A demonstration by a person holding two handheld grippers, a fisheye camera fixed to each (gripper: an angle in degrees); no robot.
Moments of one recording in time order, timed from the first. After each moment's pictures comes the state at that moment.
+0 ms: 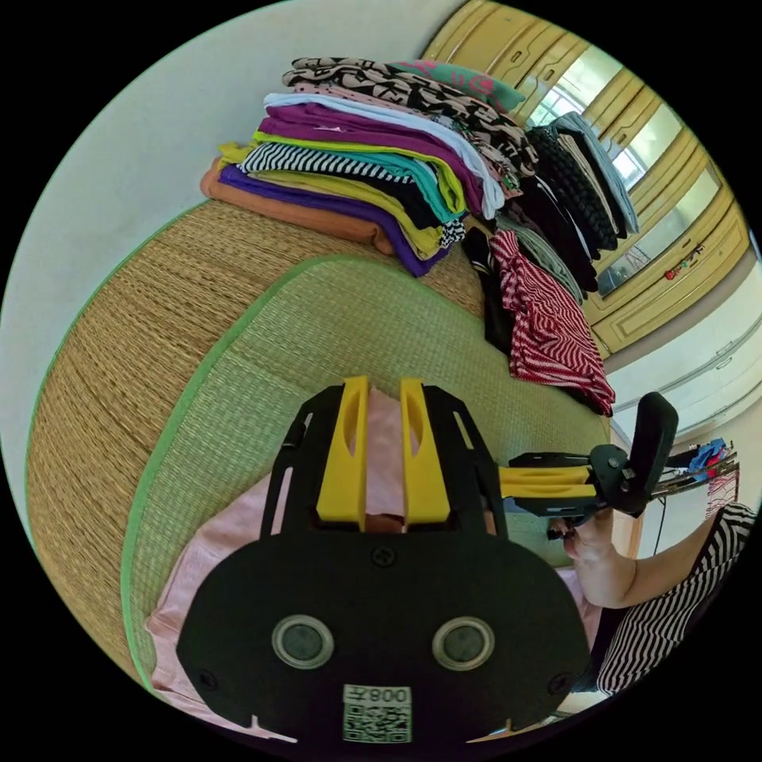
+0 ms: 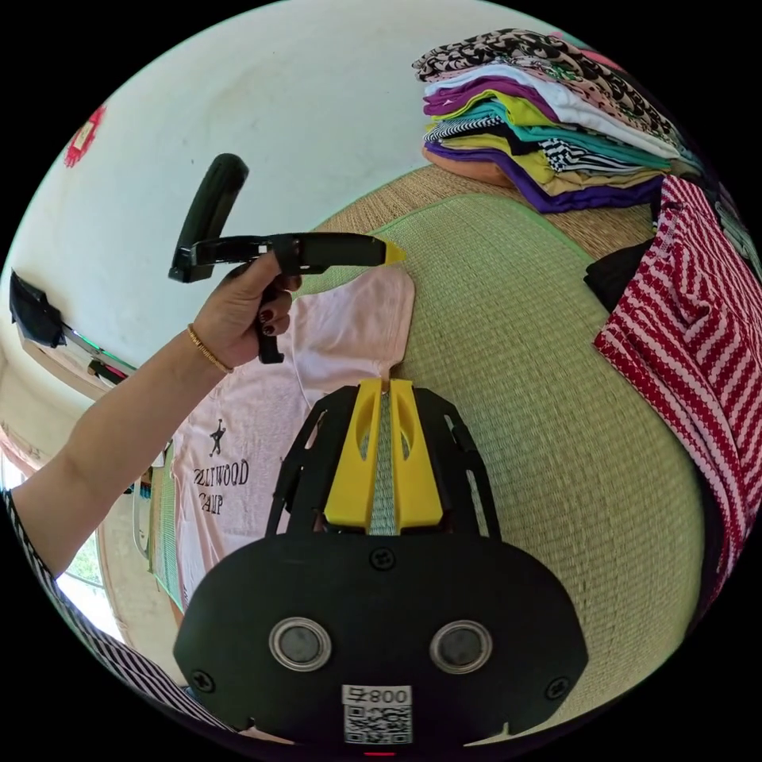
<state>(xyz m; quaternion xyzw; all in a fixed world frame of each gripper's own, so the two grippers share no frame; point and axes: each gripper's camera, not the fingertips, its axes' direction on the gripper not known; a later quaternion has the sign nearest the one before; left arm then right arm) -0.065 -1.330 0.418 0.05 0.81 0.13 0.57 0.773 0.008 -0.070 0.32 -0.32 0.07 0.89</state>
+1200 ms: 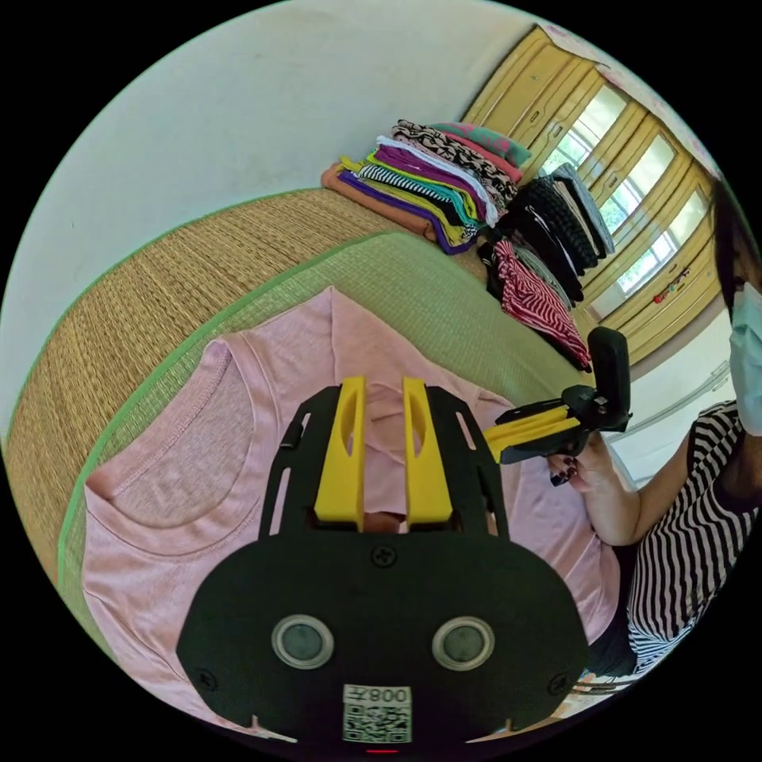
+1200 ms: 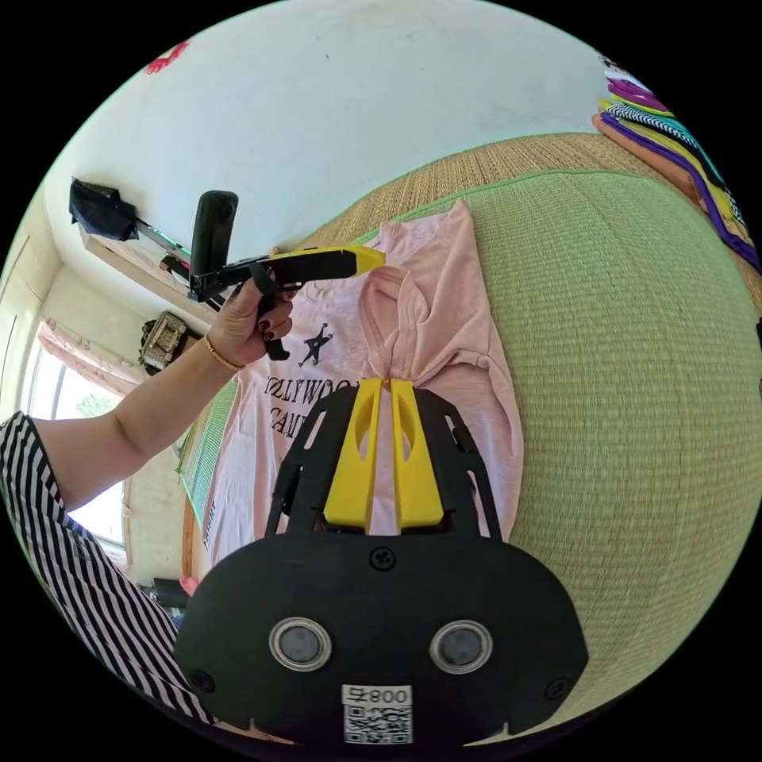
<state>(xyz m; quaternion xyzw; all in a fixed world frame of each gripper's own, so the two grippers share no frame) -0.121 -1.171 0.522 0.05 0.80 0.02 0.59 0.681 0.015 -0.049 0.28 -0.39 -0.12 0.87</state>
